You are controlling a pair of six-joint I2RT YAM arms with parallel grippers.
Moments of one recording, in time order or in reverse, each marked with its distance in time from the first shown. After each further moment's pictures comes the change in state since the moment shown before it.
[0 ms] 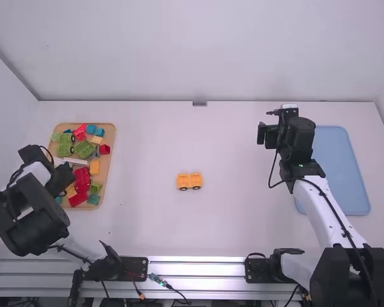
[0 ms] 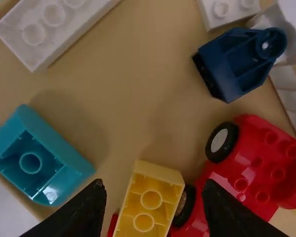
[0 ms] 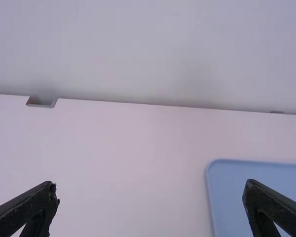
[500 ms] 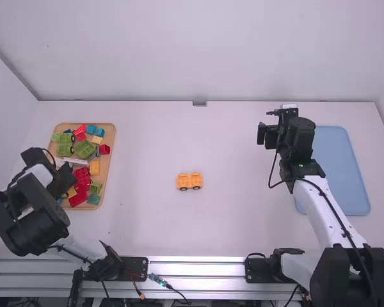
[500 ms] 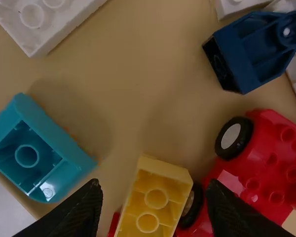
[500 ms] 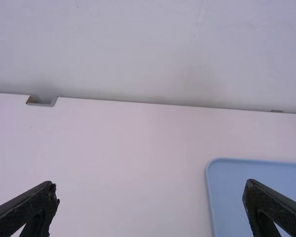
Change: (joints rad) left arm 0.000 0.000 -0.041 0.039 -0.007 -0.014; right arm 0.000 0.000 0.000 -0.004 0.001 0.000
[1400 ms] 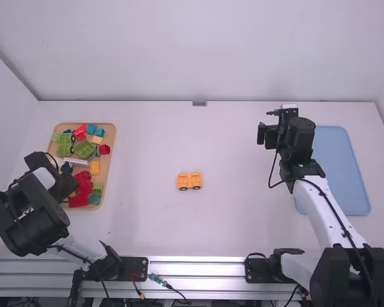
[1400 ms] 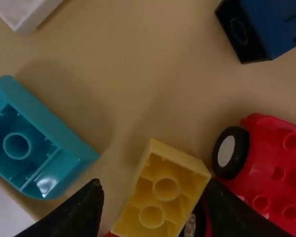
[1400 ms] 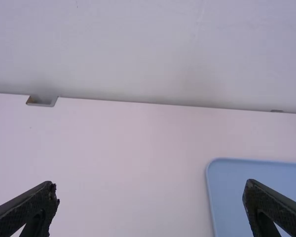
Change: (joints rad) left arm 0.002 0.001 -0.052 0.033 0.000 0.054; right arm 0.000 0.000 0.000 0.000 0.000 0.000
